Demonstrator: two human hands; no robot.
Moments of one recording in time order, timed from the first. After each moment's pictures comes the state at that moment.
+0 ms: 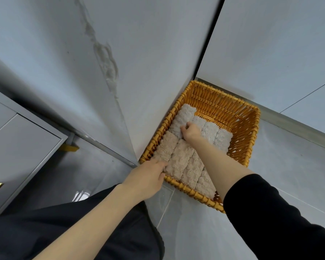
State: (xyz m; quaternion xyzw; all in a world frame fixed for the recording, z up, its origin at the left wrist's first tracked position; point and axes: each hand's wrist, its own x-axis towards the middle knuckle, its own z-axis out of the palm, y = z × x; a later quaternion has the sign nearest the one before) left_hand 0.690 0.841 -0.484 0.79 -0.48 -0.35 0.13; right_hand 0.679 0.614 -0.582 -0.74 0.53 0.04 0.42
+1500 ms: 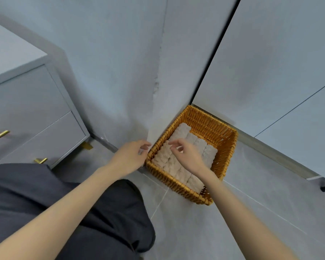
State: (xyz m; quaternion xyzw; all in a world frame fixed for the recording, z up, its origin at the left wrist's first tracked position) left_hand 0.701 0.905 -0.381 0.84 -0.33 -0.29 0.32; right_hand 0.590 0.730 -0.416 -0.88 0.26 -0.05 0.39
